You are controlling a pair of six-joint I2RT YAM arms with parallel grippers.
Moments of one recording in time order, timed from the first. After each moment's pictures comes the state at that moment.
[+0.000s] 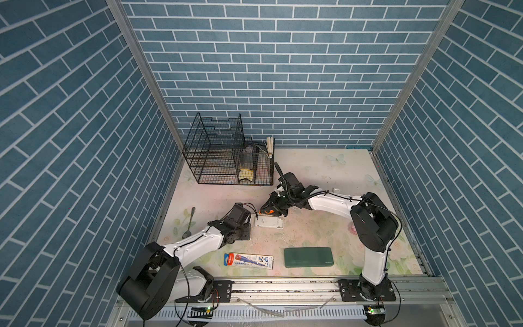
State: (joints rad) left arm -0.58 1.25 0.49 -0.35 -0.07 -0.53; right arm 0.81 1.91 1.27 -0.24 -0.61 1.21
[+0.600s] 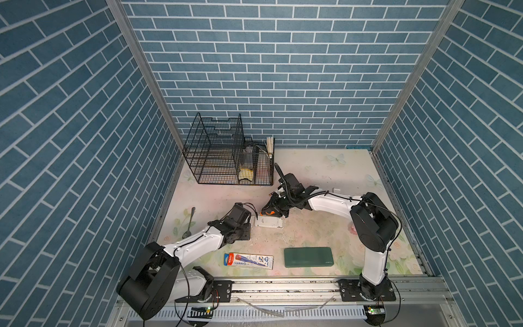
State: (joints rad) left arm -0.58 1.25 0.49 -0.35 -0.07 -0.53; right arm 0.81 1.91 1.26 -0.25 -0.60 1.20
